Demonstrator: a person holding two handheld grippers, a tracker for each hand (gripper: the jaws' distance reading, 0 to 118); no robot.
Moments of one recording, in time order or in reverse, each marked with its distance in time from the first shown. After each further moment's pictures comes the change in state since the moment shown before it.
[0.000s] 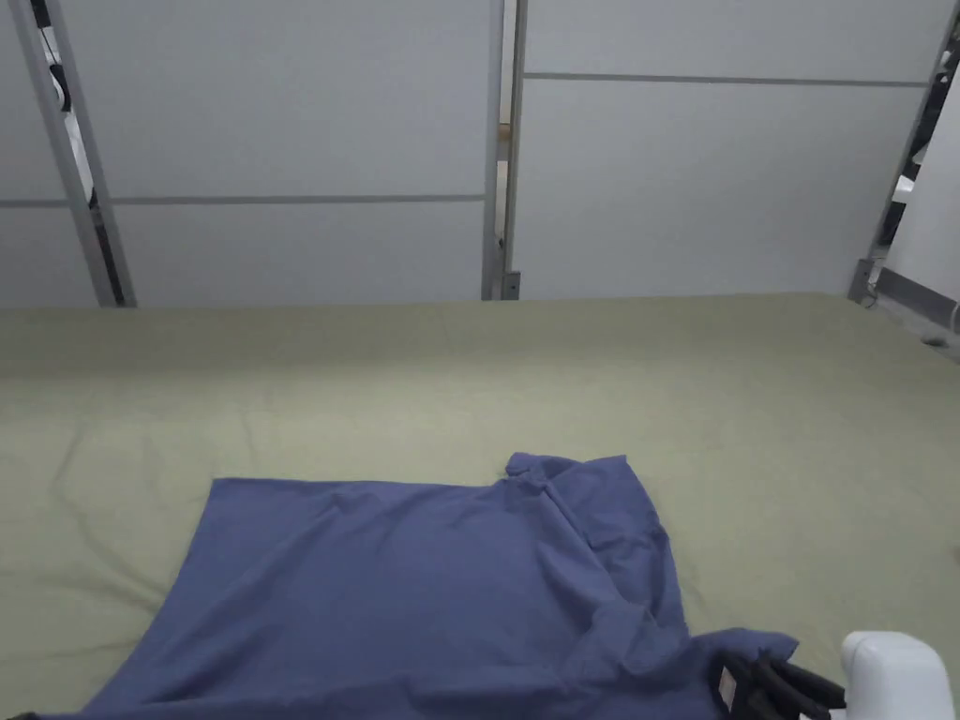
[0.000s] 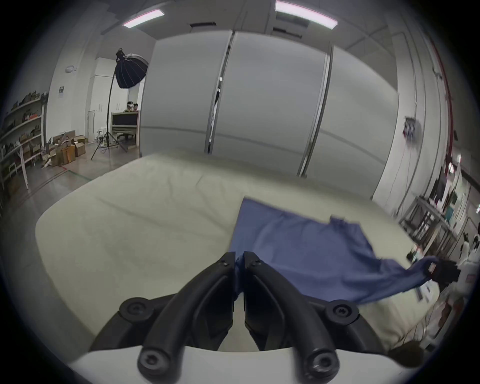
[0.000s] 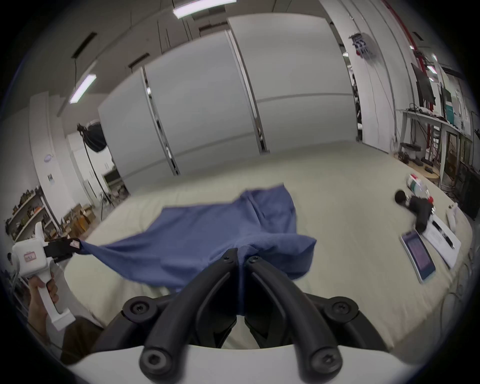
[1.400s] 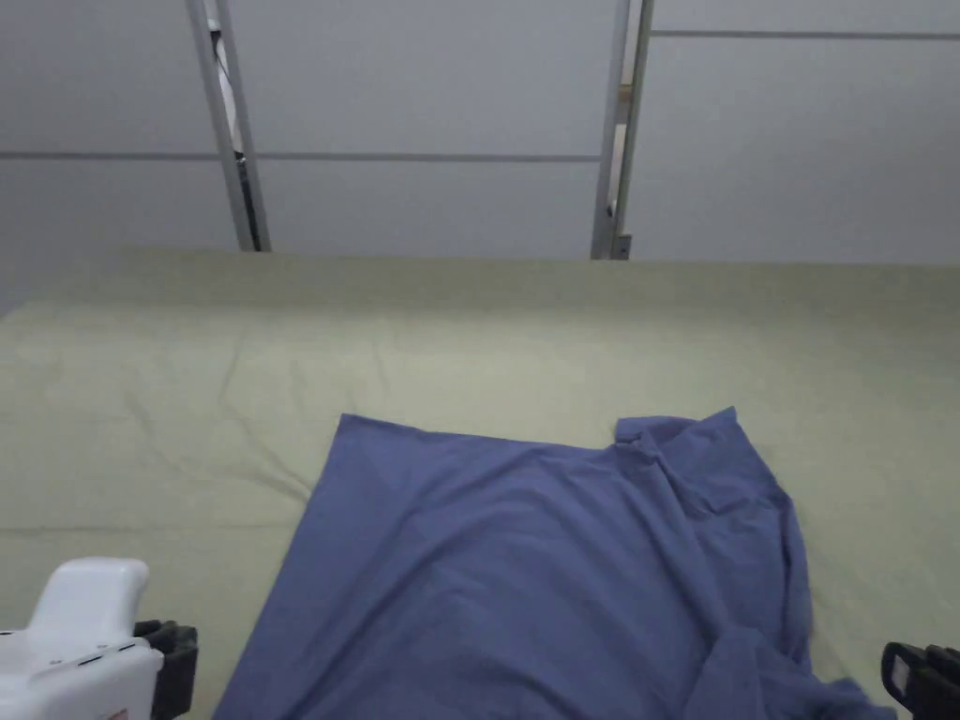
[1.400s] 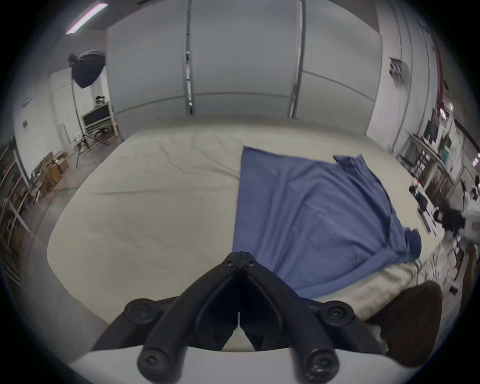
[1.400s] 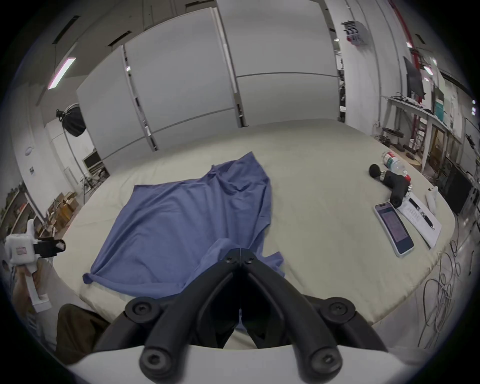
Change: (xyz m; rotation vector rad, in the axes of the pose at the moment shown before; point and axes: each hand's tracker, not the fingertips) left arm -0.030 -0.001 0.010 -0.274 -0.072 -0.252; right arm 0.012 -0.006 0.012 -0.095 -0.080 -0.008
